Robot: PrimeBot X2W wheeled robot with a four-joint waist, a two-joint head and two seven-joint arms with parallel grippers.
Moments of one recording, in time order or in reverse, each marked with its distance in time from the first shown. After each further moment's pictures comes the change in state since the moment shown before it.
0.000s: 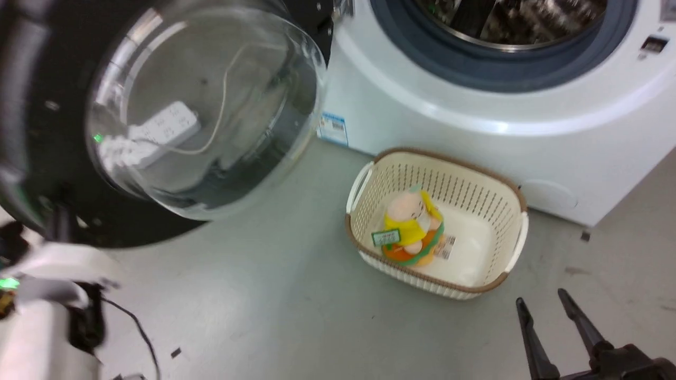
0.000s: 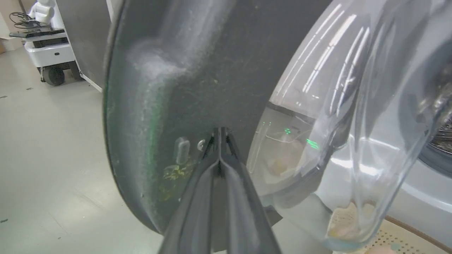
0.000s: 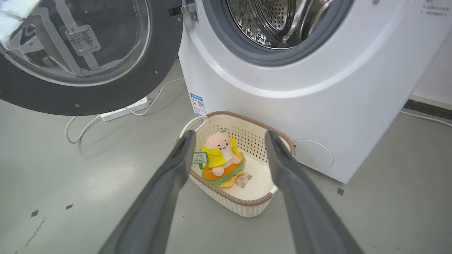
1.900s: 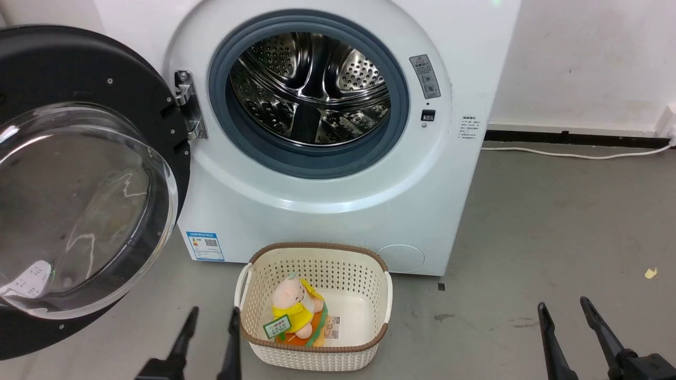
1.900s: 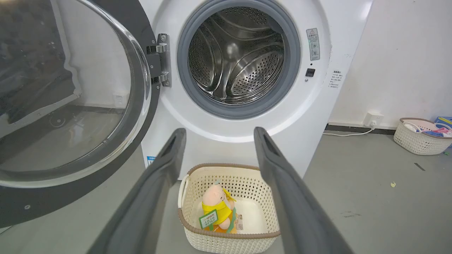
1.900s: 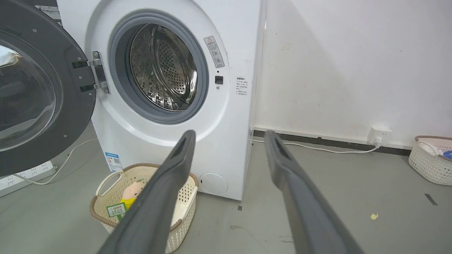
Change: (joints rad) left arm 0.482 -0.246 -0.142 -0.348 0.290 -0.097 -0.012; right arm 0.024 0.003 -0.060 -0.013 0.031 0.000 0.000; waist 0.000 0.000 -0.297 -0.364
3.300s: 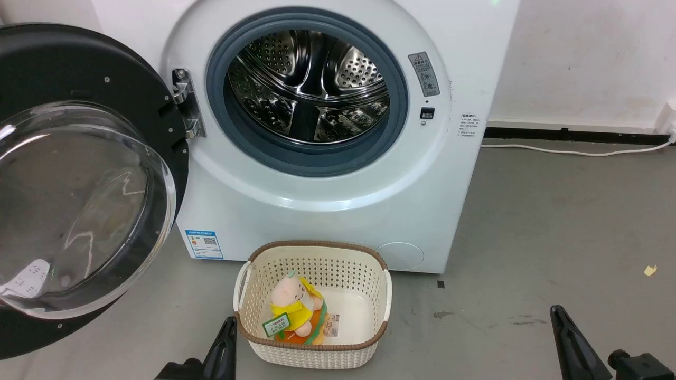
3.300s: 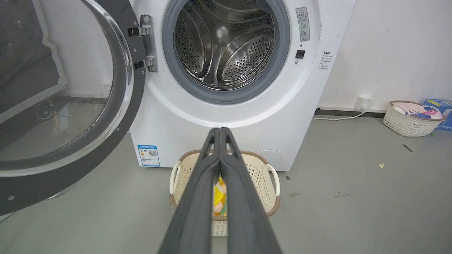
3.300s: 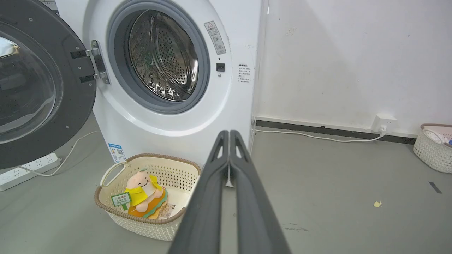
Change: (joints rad) left arm 0.019 -0.001 -0.051 0.018 0.015 0.020 0.016; right arm -0.002 0.000 0.005 0.033 0.008 0.000 0.017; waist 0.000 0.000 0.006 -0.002
